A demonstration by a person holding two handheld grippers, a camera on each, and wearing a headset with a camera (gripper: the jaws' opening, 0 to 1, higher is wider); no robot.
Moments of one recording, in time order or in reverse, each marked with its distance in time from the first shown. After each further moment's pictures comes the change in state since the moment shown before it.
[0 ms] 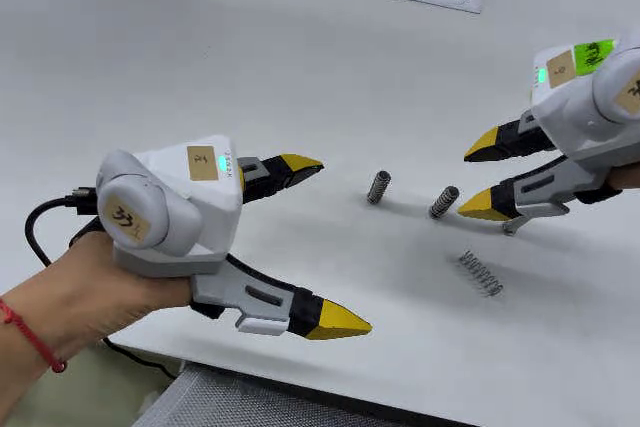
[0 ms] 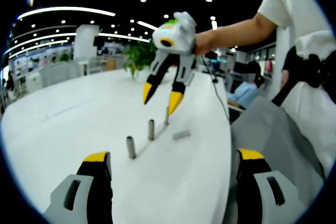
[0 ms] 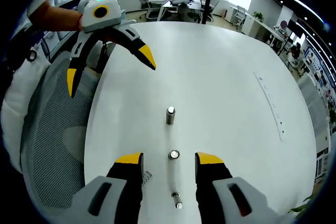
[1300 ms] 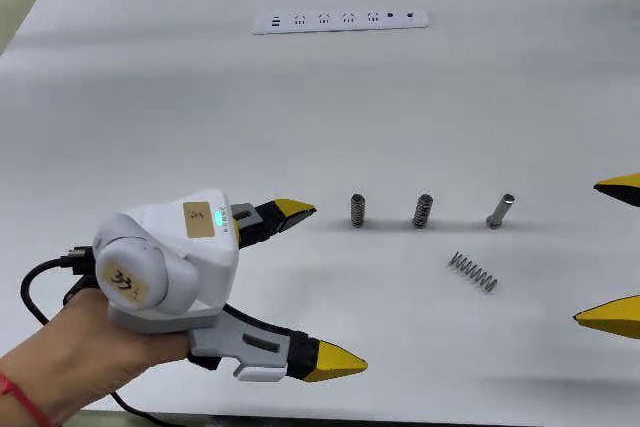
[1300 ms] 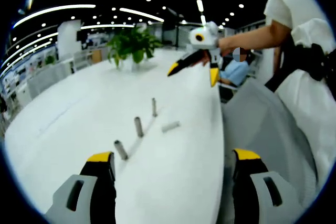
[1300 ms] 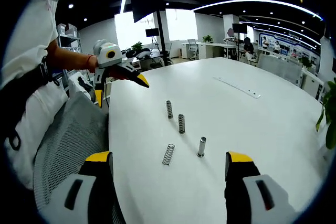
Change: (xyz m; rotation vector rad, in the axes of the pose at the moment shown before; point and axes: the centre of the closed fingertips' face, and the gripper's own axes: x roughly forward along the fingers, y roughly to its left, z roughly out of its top) left arm 0.015 -0.024 0.003 0.141 0.193 -0.076; right arm -0.082 0.060 -0.088 0.358 -0.466 -0.155
